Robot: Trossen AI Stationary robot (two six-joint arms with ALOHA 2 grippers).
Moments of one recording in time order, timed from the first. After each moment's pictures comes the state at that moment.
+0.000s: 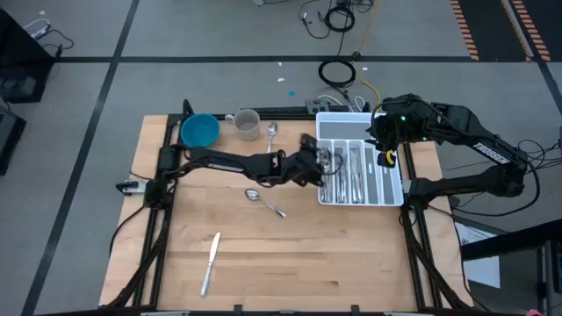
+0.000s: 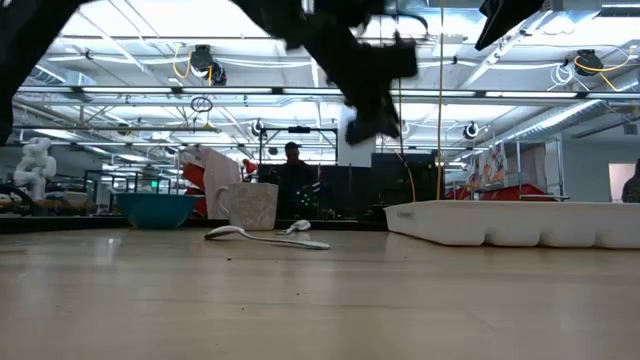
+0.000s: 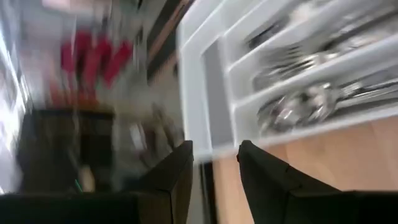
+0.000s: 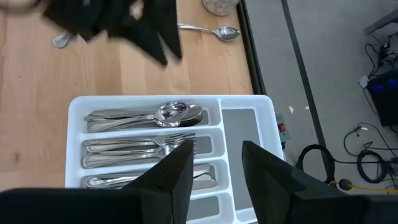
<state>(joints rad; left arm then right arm) 0.05 2.04 1.59 -0.11 -0.60 0.90 -0.38 1.04 1.41 -1.22 0.10 -0.35</state>
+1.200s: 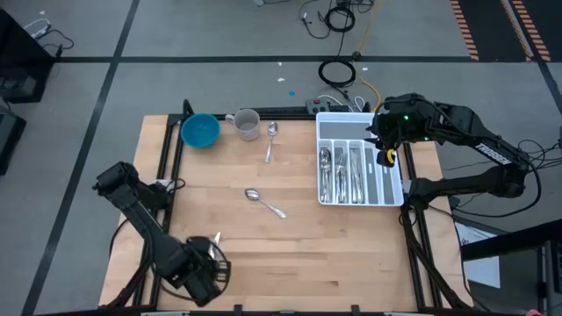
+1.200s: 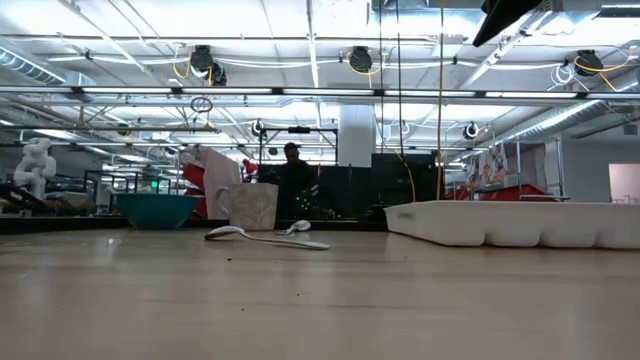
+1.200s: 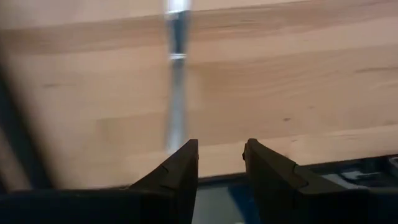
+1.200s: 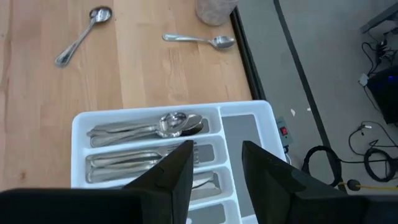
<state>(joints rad) -0.83 1.73 1.43 -1.18 0.02 -2.32 -0.38 1.03 1.41 -1.19 0.10 -0.29</state>
